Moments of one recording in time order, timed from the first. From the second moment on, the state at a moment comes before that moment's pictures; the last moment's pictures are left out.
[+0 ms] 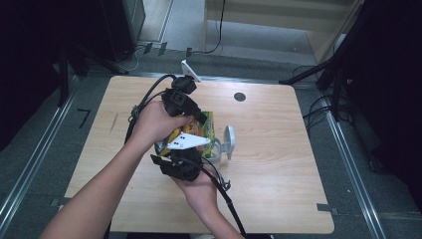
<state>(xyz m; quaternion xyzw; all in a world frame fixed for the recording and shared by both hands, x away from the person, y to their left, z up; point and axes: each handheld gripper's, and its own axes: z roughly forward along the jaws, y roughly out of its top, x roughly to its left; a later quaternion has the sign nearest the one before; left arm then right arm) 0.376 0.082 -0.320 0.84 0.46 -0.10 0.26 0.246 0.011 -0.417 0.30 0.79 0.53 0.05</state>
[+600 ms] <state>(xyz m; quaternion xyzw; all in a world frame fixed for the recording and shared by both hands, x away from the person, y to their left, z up) 0.375 0.085 -0.319 0.84 0.46 -0.10 0.27 0.245 0.013 -0.417 0.30 0.79 0.53 0.05</state>
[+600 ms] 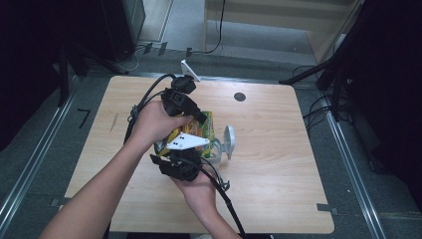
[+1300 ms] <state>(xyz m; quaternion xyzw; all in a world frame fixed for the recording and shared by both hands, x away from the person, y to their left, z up) 0.377 0.083 -0.320 0.84 0.46 -0.10 0.27 0.246 0.012 -0.417 0.30 0.79 0.53 0.05</state>
